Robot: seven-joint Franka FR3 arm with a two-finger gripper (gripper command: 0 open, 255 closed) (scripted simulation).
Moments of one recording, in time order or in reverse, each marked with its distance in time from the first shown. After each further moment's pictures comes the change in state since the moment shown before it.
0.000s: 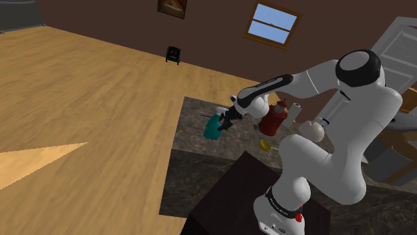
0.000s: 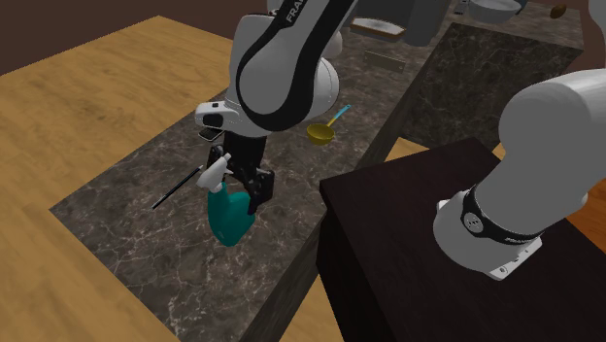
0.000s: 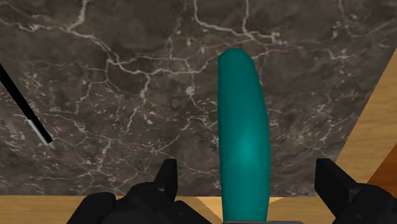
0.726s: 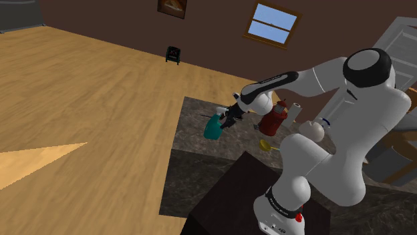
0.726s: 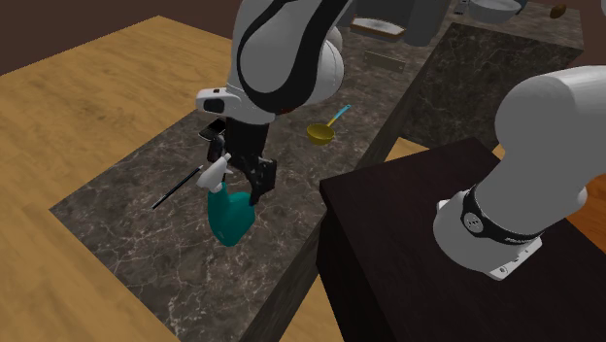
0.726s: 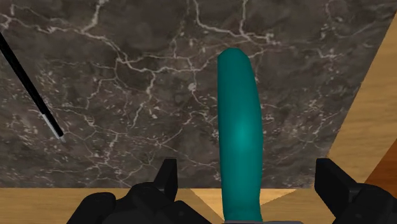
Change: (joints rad) arm -0.119 0.040 0.106 -0.012 0.024 -0.058 -0.013
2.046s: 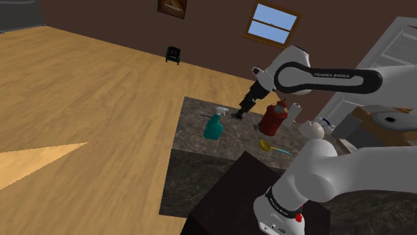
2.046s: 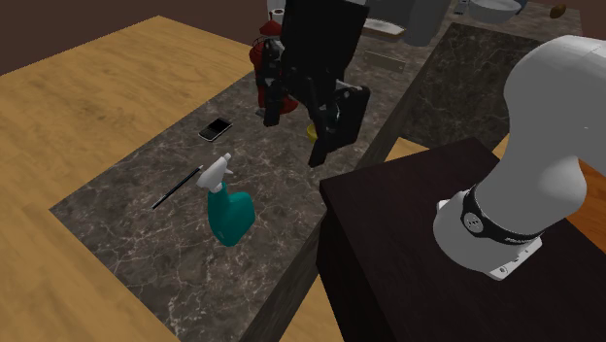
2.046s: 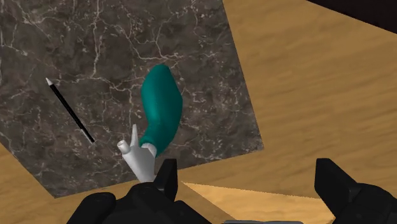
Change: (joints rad) arm -1.238 -0.313 1.422 -0.250 -0.284 -0.530 0.847
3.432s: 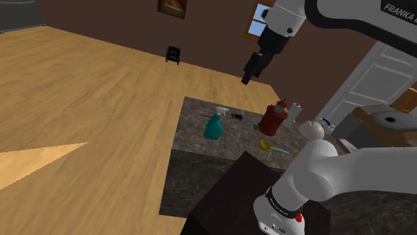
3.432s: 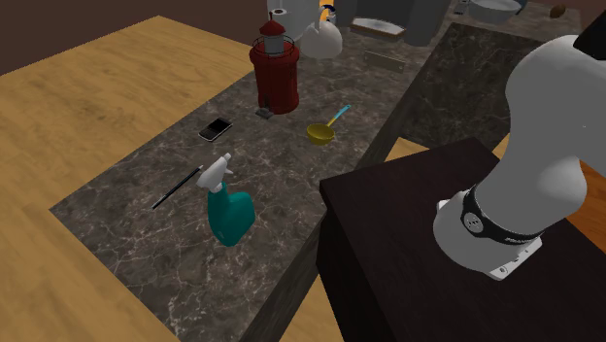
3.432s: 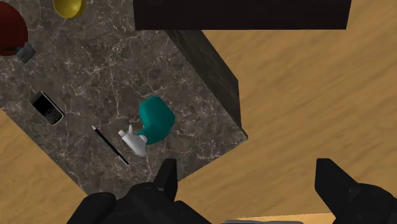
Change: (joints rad) arm -0.042 0.004 0.551 0.512 0.138 -0.678 0.633
